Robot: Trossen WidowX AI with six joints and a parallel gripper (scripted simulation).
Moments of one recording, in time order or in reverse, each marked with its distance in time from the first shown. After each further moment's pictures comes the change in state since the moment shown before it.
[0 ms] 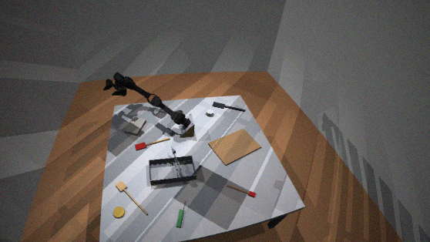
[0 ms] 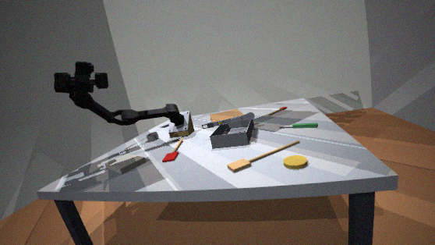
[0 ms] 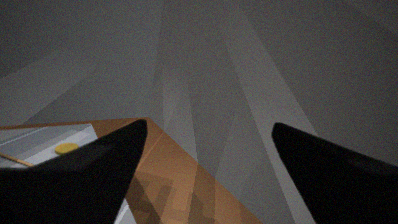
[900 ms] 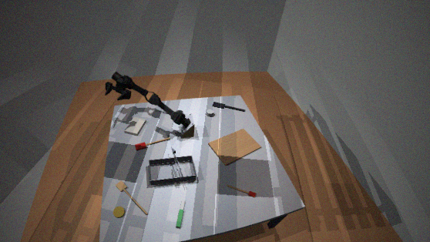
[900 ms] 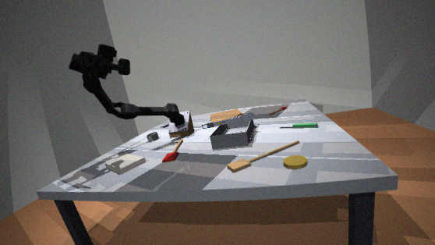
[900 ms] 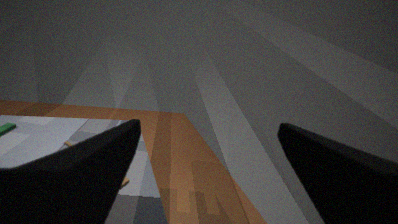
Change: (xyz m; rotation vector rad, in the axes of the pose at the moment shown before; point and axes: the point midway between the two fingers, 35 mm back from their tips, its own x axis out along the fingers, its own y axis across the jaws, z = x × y) arm 0.067 0.095 0.045 -0.065 0.035 0.225
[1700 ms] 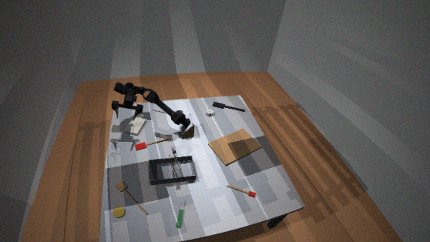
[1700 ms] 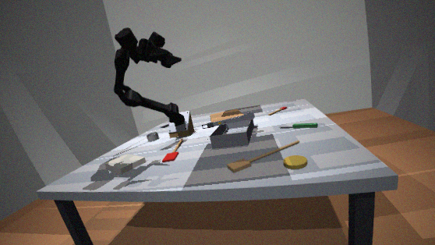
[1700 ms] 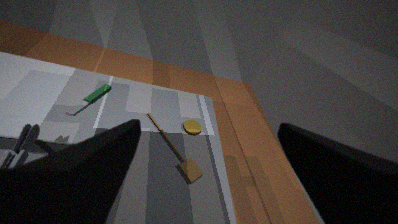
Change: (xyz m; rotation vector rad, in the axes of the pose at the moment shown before) arm 0.127 0.153 0.015 -0.044 0.244 0.343
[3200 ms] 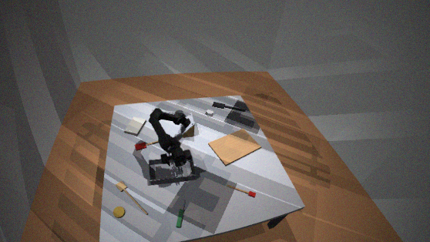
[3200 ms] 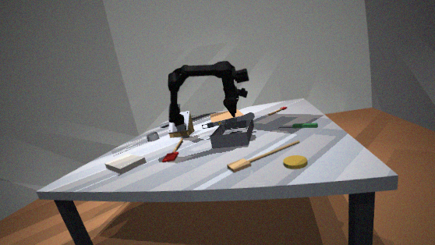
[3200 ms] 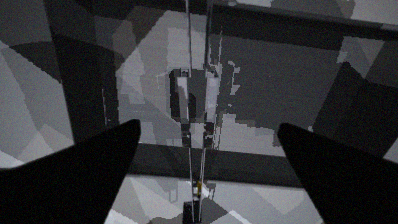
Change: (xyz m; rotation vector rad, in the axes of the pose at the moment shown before) arm 0.202 0.337 -0.147 0.079 1.200 0.301
